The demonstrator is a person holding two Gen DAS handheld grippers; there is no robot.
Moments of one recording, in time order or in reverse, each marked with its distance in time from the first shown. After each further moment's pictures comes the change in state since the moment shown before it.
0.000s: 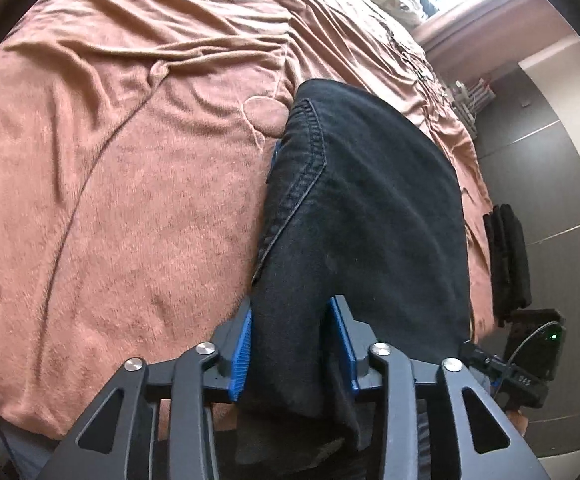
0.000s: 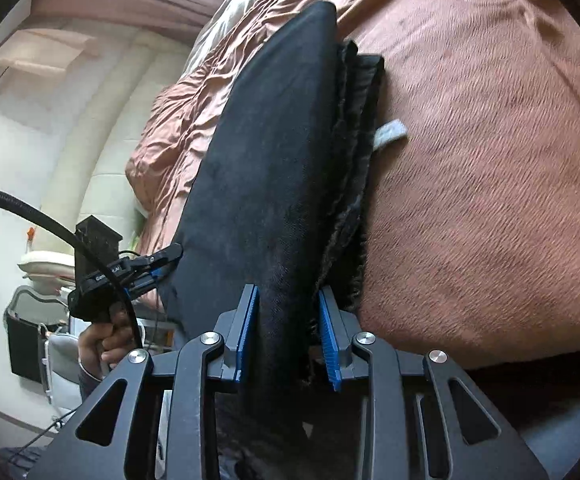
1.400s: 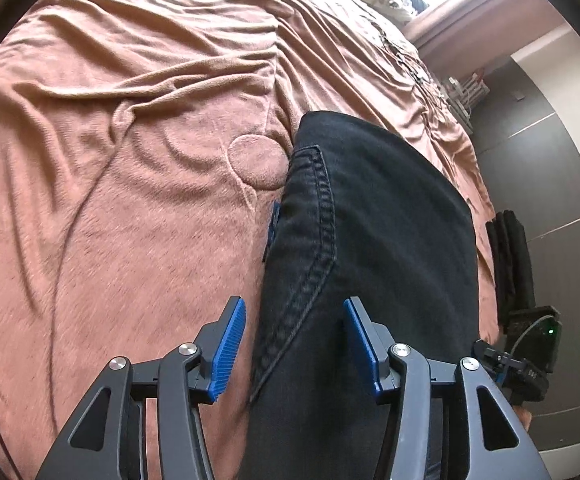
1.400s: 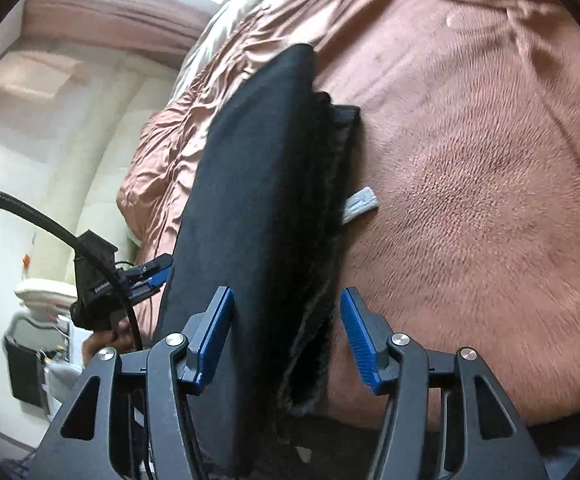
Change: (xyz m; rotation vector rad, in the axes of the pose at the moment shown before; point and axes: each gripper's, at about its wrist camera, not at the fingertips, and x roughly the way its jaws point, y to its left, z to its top) left arm 0.028 0.002 0.051 0.050 0.009 -0.023; right arm 0.021 -0.032 0.024 0.084 -0.032 0.025
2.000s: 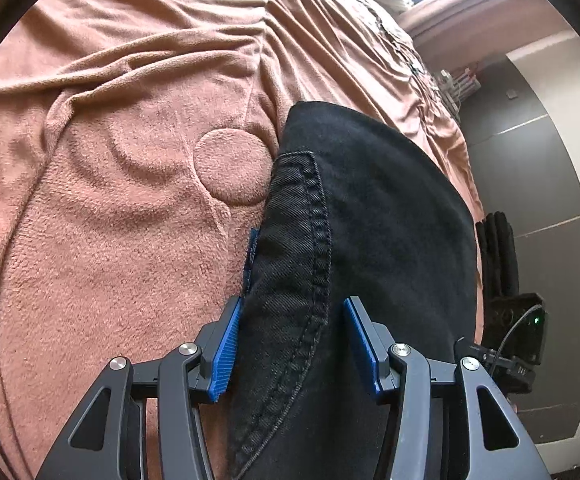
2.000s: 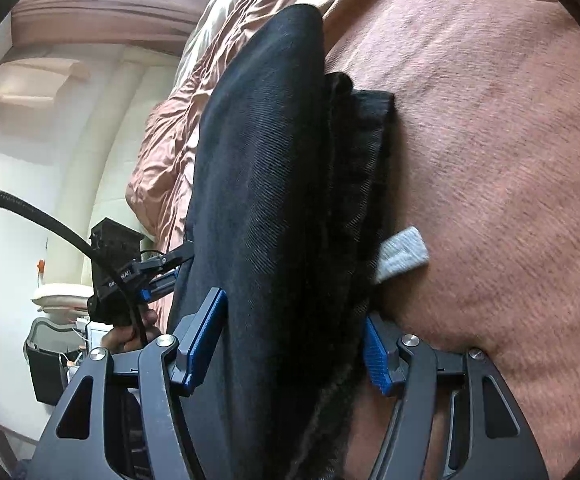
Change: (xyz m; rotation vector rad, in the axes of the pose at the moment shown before) left arm 0.038 0.005 0.023 -0.015 0.063 -0.090; right arm 0.032 -0.005 0.023 0.009 0.082 0.067
